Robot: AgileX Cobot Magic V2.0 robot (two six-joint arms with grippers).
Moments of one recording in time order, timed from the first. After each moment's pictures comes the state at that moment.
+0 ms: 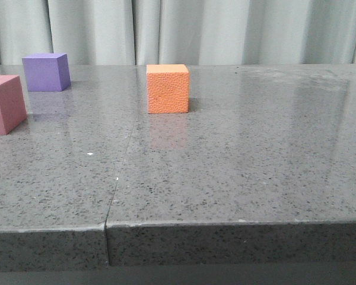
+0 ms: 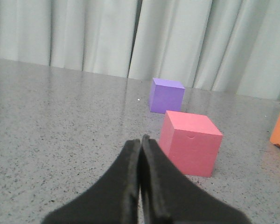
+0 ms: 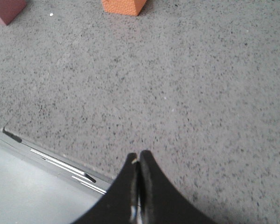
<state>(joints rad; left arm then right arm) 0.00 0.00 0.00 -0.15 0.07 -0.04 0.54 0.52 -0.50 0.07 0.60 0.16</state>
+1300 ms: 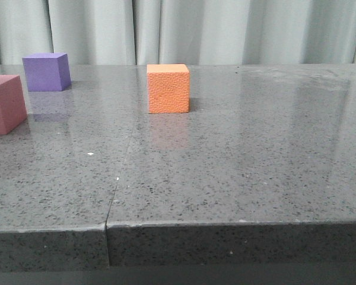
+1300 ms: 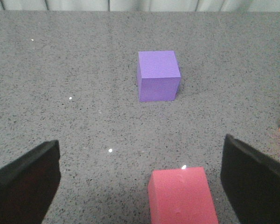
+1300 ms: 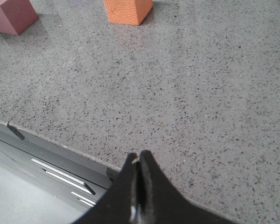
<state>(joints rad) 0.00 1.12 -1.11 -0.10 0.65 0.04 0.54 0.34 -0.39 0.07 0.57 0.15</state>
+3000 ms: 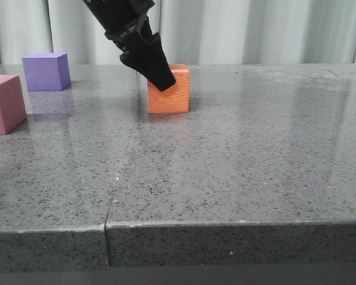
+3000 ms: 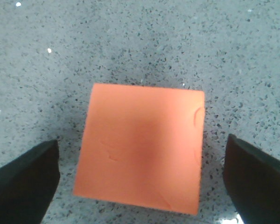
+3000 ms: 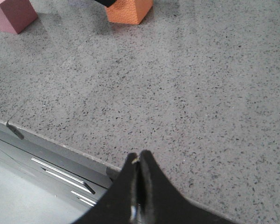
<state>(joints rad) -0.40 2.06 -1.89 -0.44 1.04 1.13 0.54 0.34 -0.39 0.07 0.57 0.15</state>
